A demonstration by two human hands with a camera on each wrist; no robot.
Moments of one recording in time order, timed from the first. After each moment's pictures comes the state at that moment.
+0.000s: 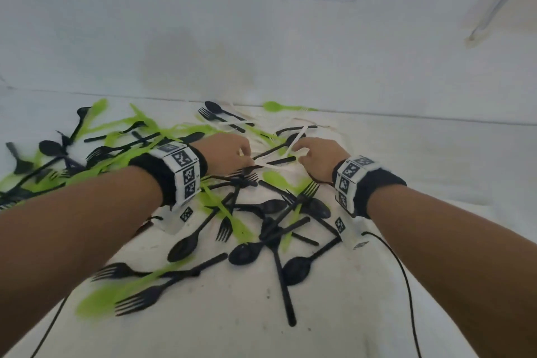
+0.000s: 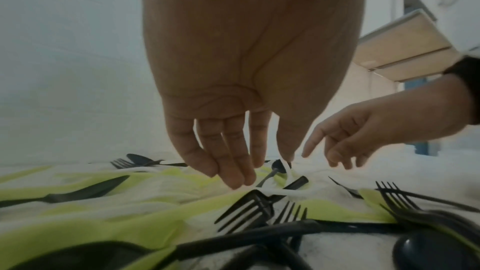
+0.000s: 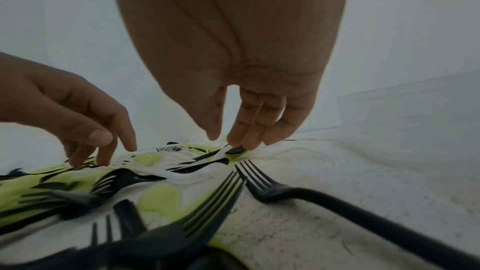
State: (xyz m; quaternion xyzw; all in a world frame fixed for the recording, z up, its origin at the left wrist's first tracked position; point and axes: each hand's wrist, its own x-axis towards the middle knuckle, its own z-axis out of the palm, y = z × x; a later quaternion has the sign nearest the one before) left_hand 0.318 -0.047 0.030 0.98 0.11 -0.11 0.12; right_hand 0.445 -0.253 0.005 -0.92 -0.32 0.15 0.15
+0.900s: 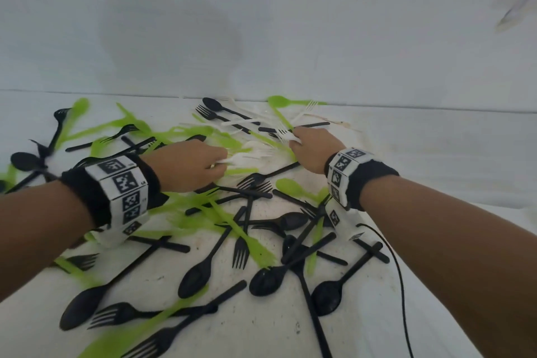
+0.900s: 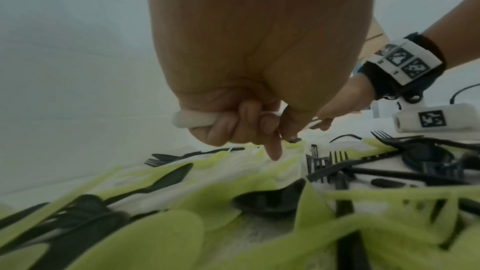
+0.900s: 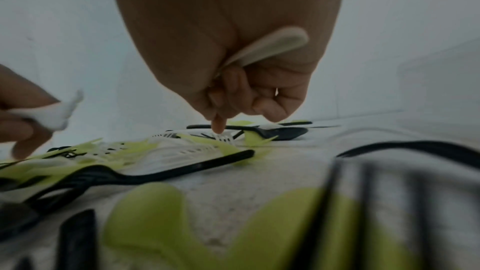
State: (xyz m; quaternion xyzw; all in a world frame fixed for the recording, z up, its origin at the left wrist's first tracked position) left_hand 0.294 0.029 0.014 0.99 0.02 -0.12 0.10; right_hand 0.465 -0.188 -0.010 -0.93 -0.32 0.13 0.11
